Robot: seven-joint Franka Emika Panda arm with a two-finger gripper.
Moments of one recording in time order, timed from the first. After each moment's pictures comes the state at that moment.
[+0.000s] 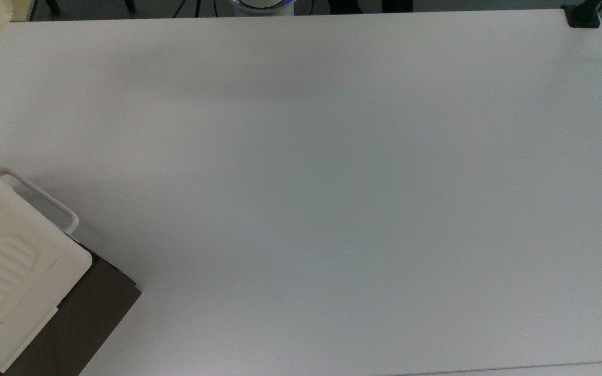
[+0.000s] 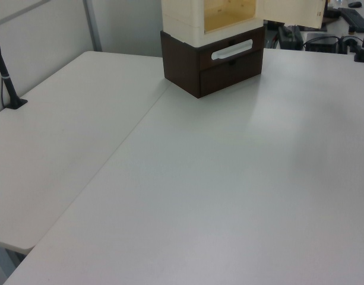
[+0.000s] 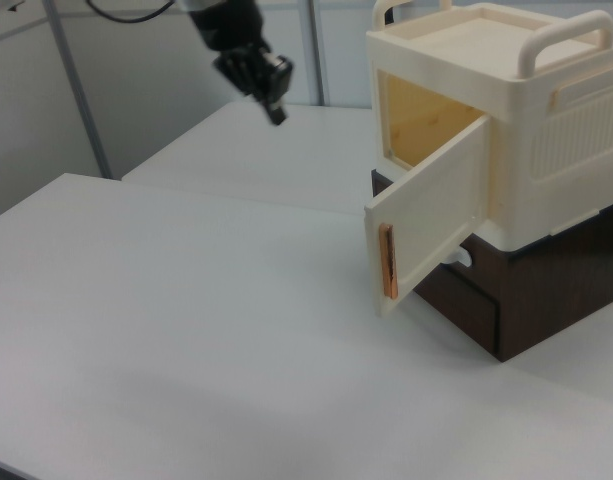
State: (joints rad) arm -0.01 0.02 -0.25 -1.37 -0.04 1.71 -0.02
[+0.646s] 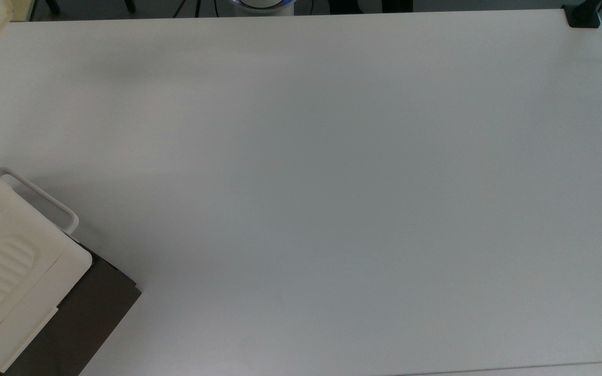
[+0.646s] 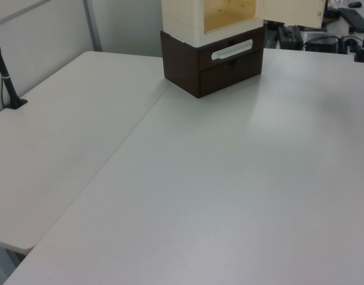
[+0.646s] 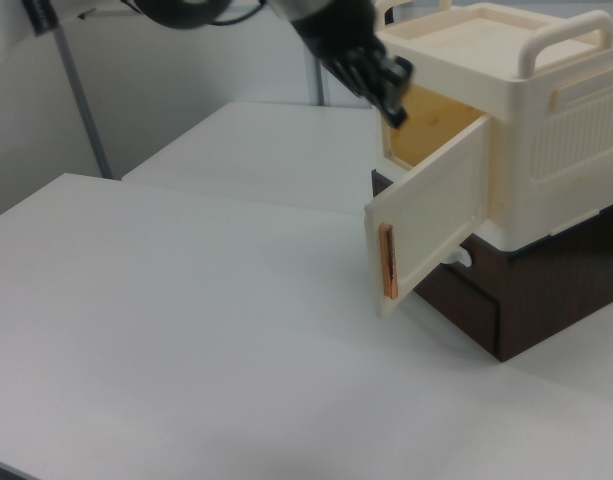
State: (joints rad) arm -0.15 0.05 -0.42 -1.36 0.05 1.92 -0.13
